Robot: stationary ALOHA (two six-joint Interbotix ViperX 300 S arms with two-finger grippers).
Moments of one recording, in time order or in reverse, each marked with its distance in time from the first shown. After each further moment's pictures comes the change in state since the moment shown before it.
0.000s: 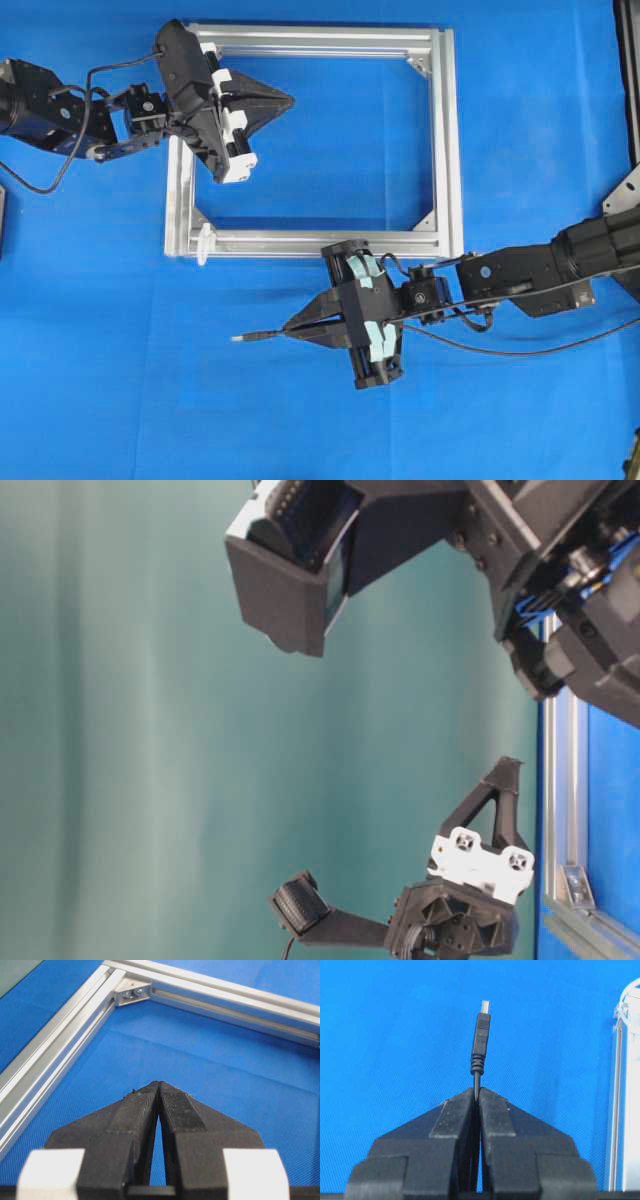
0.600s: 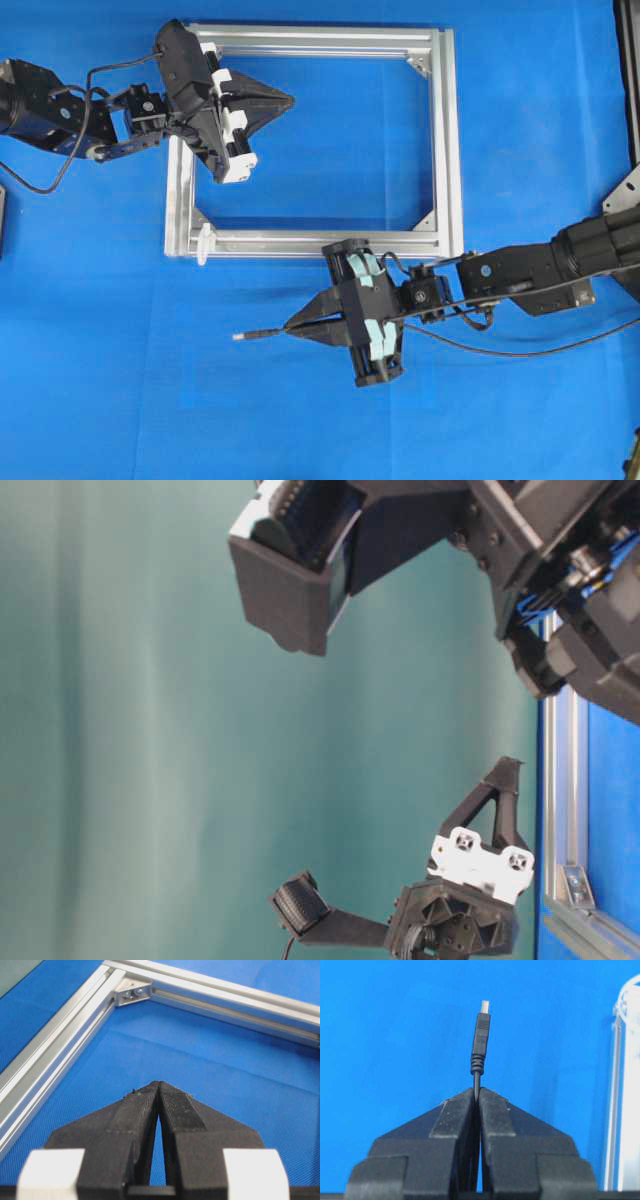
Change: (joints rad) left arm 0.000 0.002 -0.002 0.000 -0.002 0.000; right arm -0.015 0.000 0.008 -0.002 0.000 0.000
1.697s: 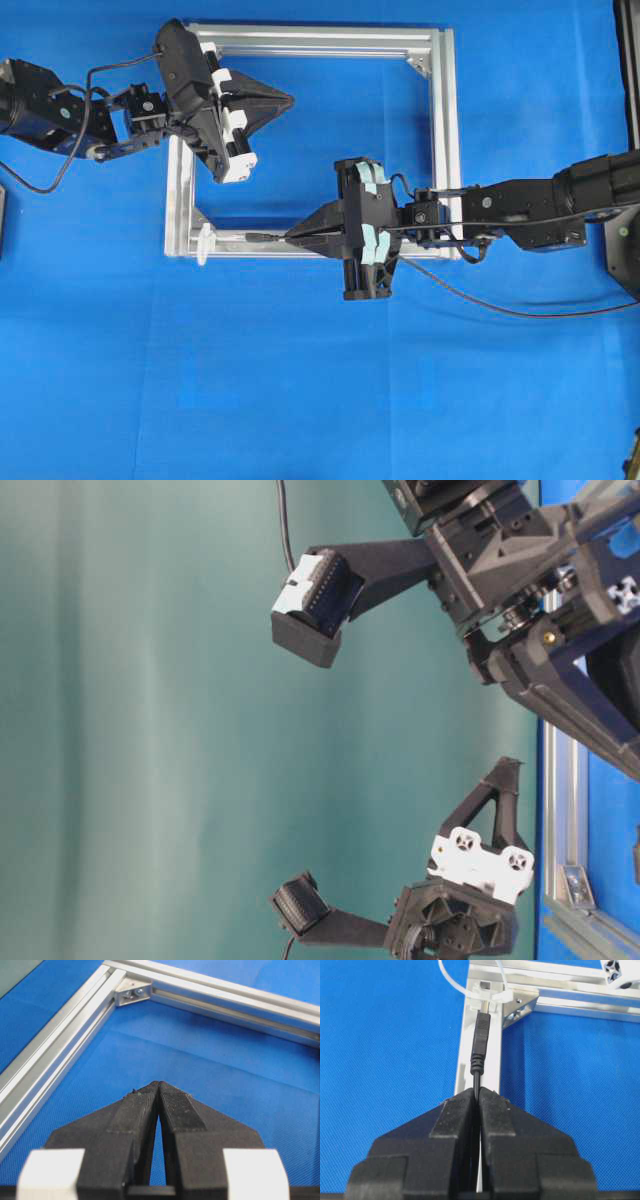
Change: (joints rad) left arm 0.003 0.000 0.002 0.000 0.002 0.002; right arm -0.198 -0.026 0.049 -0.020 -0.034 -0.034
